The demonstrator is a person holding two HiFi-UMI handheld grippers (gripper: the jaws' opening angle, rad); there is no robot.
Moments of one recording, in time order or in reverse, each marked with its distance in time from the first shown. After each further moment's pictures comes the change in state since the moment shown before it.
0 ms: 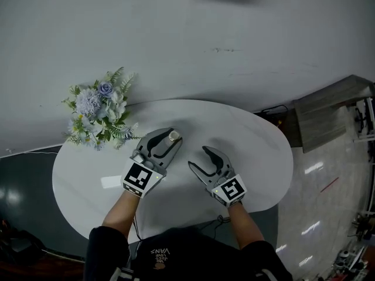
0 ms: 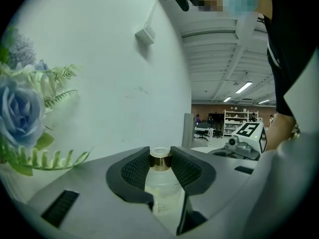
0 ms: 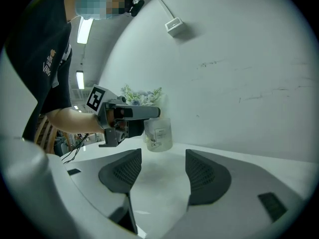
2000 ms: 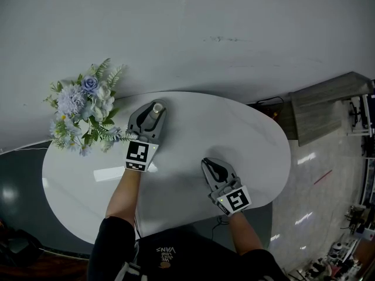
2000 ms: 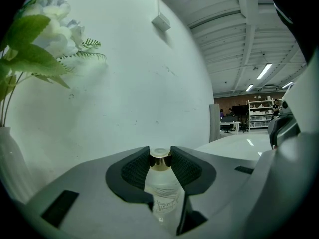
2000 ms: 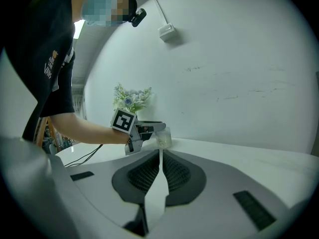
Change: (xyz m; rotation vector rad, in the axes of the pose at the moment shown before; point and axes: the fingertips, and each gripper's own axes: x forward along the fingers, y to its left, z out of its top) left arm 0.045 0.091 -0.066 0.043 -0.005 0.272; right arm -0.039 -0.014 -0.026 0.038 0.011 -0.142
